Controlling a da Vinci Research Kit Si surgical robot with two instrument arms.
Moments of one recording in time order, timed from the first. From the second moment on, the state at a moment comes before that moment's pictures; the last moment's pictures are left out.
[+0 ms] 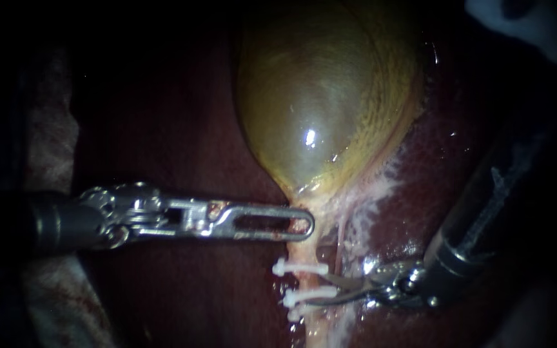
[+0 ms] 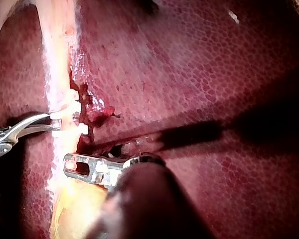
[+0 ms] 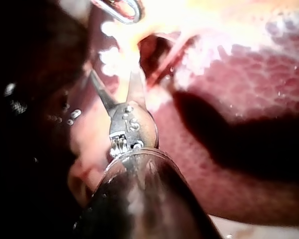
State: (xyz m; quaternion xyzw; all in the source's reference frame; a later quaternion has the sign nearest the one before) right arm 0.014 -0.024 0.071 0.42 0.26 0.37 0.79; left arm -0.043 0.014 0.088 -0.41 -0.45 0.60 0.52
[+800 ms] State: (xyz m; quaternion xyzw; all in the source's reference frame) right arm 0.016 -0.023 0.073 0.43 0.26 0.36 0.79; left arm -0.043 0.014 0.088 -0.41 -0.45 0.60 0.52
